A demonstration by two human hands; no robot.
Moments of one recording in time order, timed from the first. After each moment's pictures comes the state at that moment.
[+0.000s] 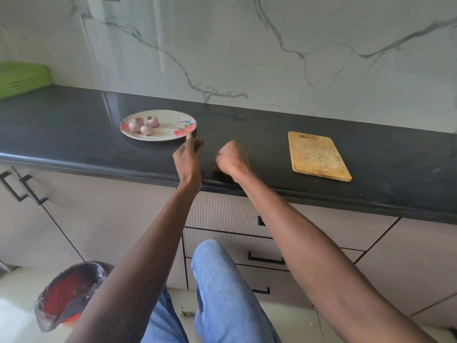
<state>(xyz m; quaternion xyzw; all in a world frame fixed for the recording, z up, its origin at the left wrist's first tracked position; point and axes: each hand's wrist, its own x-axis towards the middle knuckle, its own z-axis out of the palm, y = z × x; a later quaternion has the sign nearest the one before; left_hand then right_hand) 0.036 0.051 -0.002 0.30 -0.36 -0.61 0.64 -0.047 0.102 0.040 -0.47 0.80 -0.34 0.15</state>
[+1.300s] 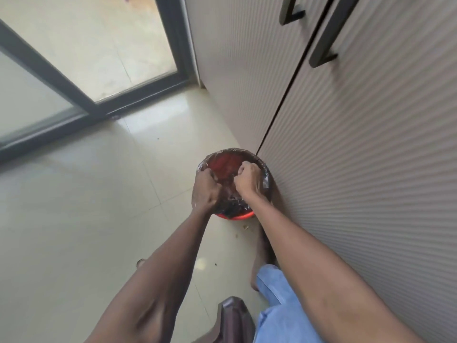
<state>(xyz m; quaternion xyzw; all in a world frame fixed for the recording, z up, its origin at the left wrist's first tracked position) 0.496 -0.079 -0.500 0.87 -0.25 -0.35 0.23 0.407 -0.157 -0.507 -0.66 0.64 -0.01 0.39</state>
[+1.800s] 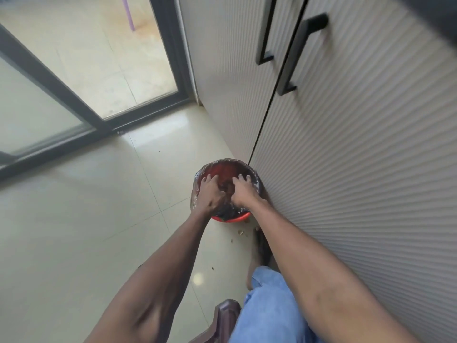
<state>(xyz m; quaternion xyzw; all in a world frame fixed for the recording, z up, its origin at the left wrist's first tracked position) 0.481 -0.079 -0.455 0.84 -0.34 -0.41 0.13 0.384 -0.149 -0.459 -0.75 0.50 0.23 0.36</state>
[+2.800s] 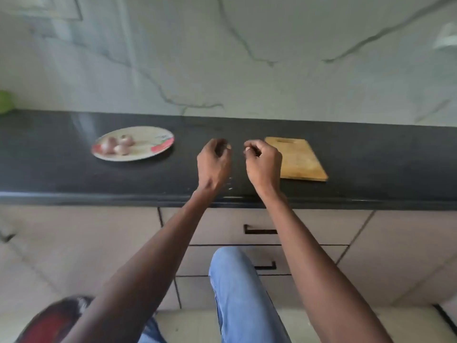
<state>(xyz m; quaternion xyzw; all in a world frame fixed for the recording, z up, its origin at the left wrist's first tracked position) -0.021 0.096 0.034 0.33 -0.69 -0.40 0.50 -0.113 0.169 0.043 -0.42 0.69 -0.59 -0.06</state>
